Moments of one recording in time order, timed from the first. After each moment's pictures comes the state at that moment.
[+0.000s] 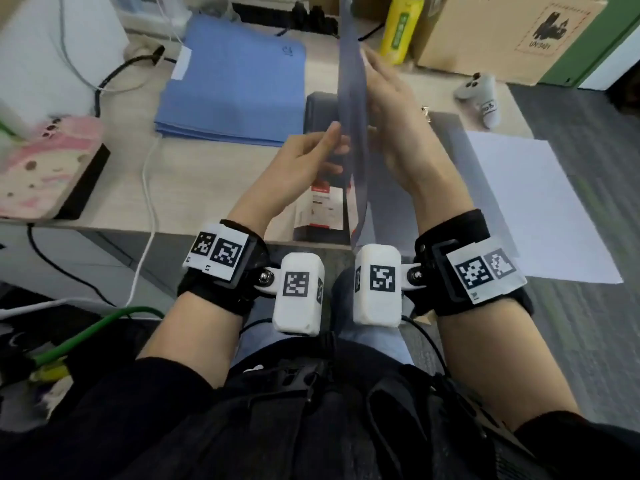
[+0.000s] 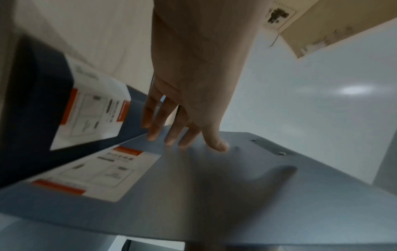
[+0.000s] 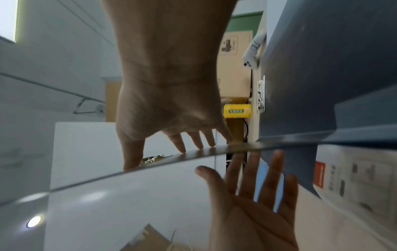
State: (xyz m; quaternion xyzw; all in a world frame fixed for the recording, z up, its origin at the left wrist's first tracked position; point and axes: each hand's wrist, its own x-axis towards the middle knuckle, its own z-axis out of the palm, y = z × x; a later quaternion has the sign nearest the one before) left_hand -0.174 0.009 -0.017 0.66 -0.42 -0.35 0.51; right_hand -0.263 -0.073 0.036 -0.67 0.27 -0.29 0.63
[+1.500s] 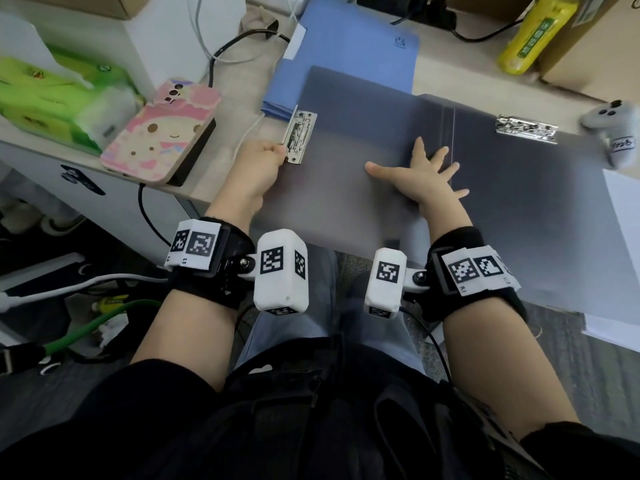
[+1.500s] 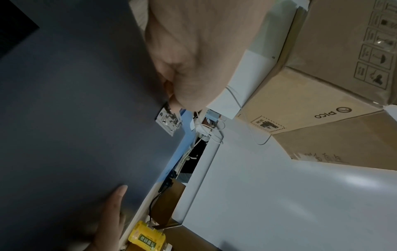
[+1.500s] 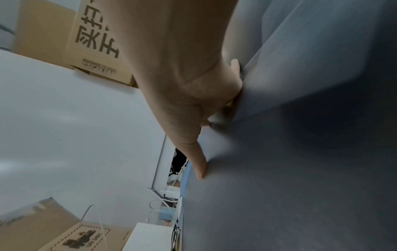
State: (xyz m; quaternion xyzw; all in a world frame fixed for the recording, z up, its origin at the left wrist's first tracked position) left_hand -0.048 0.081 -0.071 0.76 -0.15 -0.28 0.56; right_hand -0.190 -0.069 -0.047 -0.78 0.54 0.07 0.32
